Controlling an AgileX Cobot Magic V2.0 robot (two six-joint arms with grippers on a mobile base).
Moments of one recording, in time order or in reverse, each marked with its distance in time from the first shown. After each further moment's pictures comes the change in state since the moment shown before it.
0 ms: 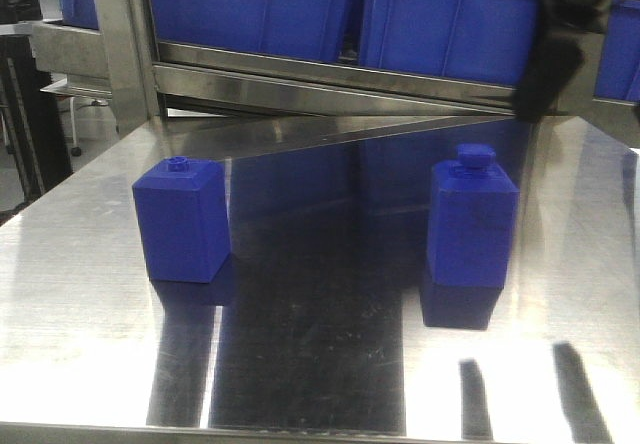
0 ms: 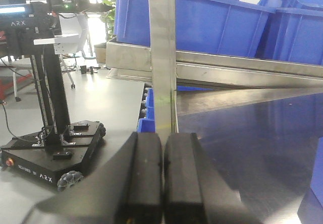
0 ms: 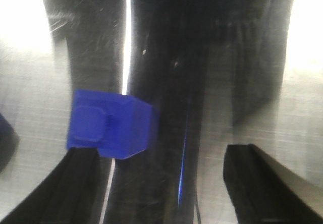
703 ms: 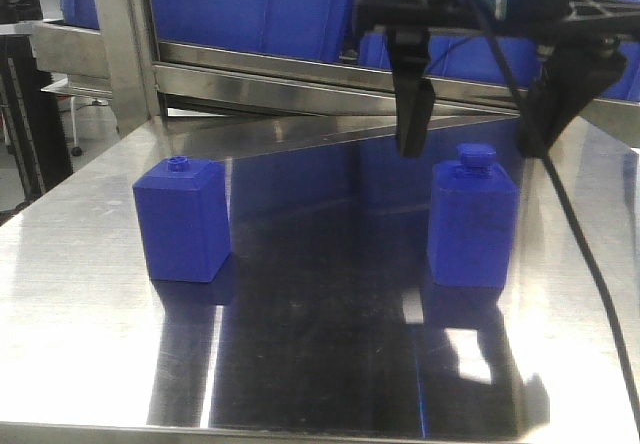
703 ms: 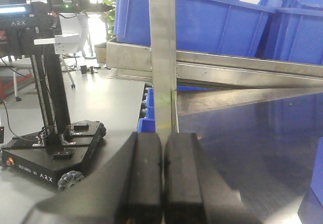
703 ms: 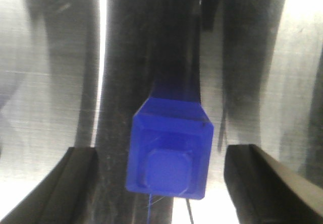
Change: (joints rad) left arm 0.000 0.000 0.000 0.000 0.000 0.000; right arm 0.090 0.358 -0.339 0.030 0.241 0.062
